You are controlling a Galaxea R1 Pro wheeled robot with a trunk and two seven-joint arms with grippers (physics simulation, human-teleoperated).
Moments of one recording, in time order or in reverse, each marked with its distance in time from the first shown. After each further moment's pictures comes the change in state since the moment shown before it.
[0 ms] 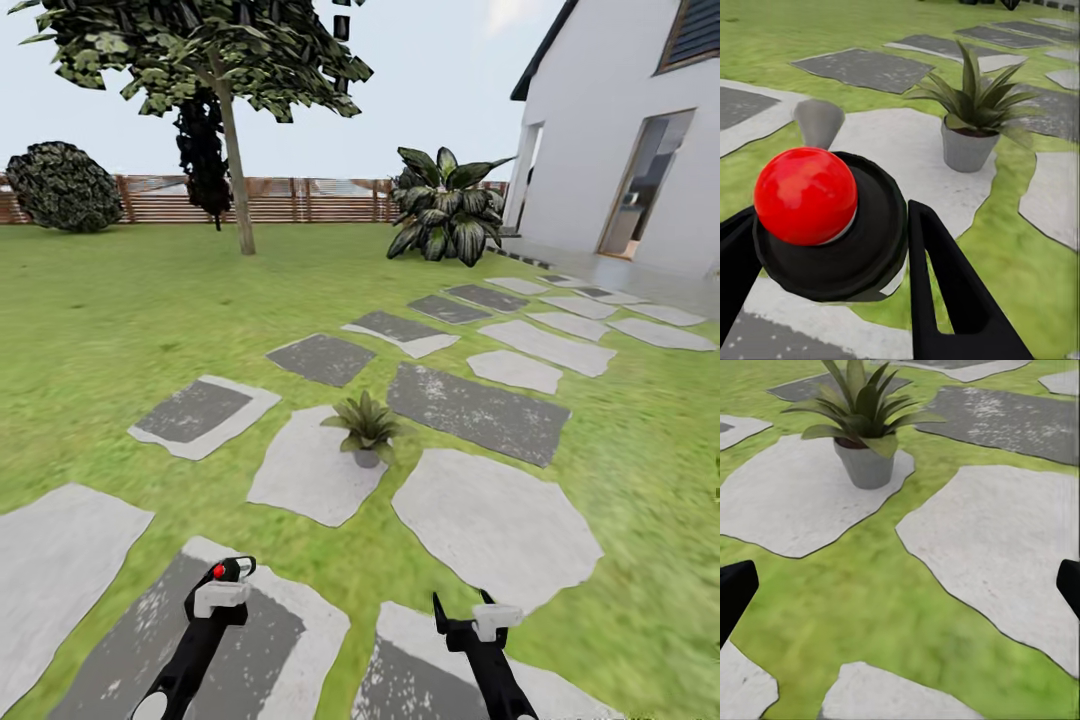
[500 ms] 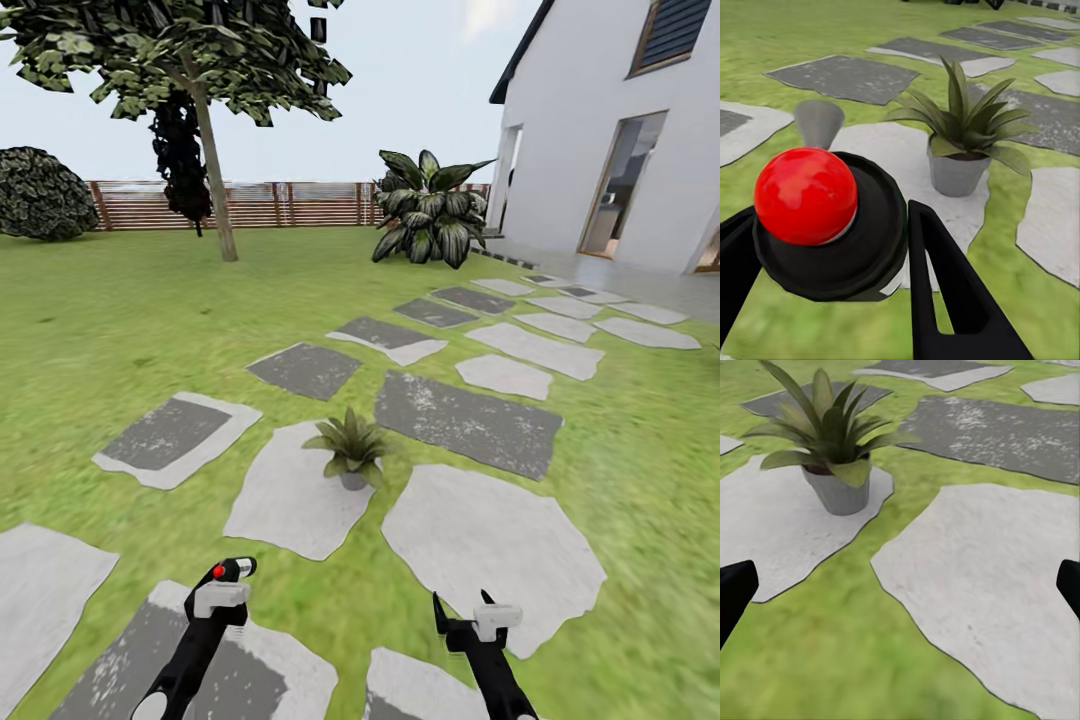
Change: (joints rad) left arm 0.000 0.002 -0.001 0.001 0.000 0.005 0.000; right arm 0.000 0.000 0.000 0.000 0.000 0.000 -0.001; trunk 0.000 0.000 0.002
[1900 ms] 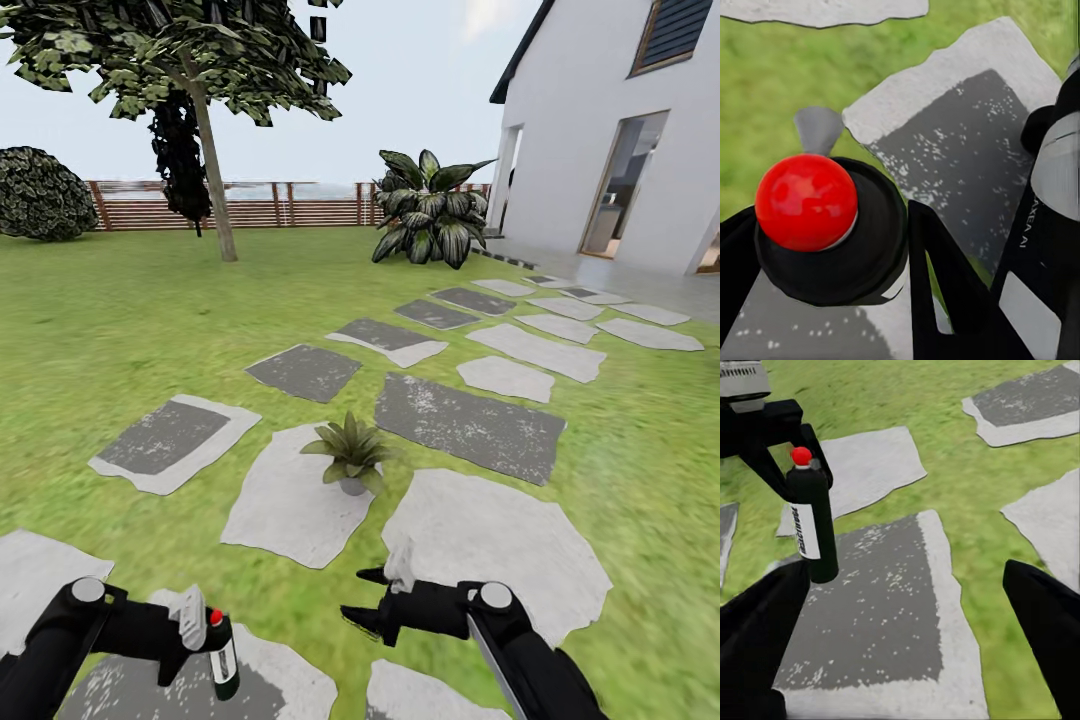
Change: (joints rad) left arm -0.061 0.307 -0.099 -0.412 -0.424 0.767 -1.221; right arm 0.000 -0.037 0.157 -0.729 0.162 0.840 0.910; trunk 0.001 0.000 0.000
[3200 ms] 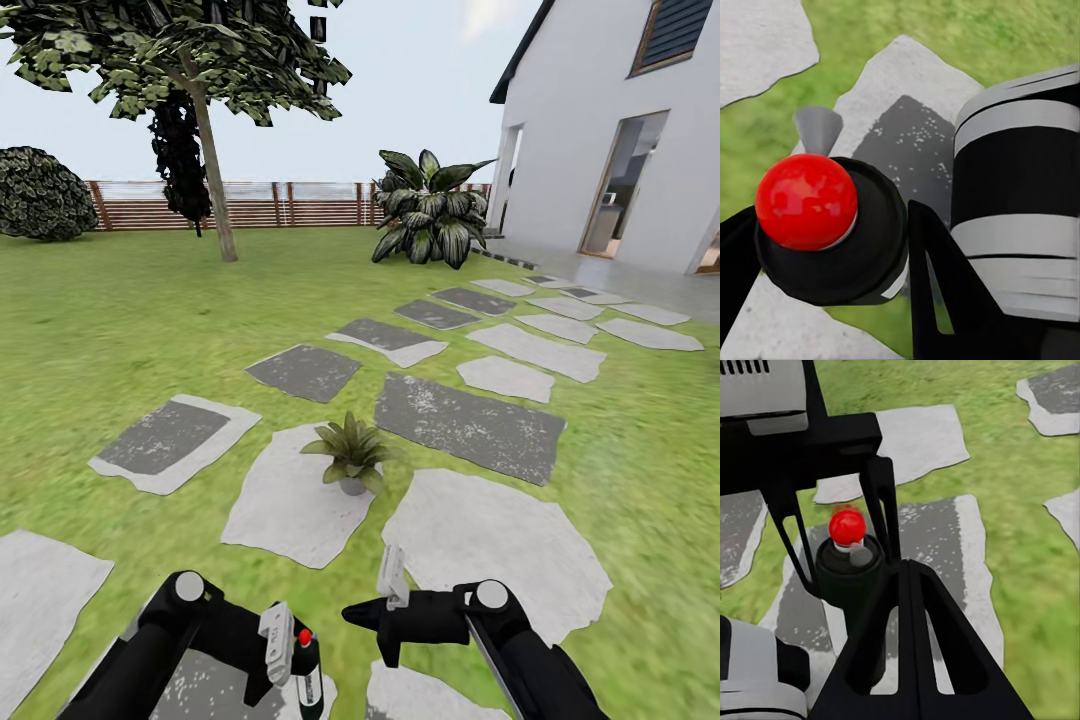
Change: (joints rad) left arm -0.008 -0.158 -0.294 -0.100 -0.007 -0.003 0.009; right arm 0.000 0.000 0.014 -0.027 0.094 -0.003 0.140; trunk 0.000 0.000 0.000
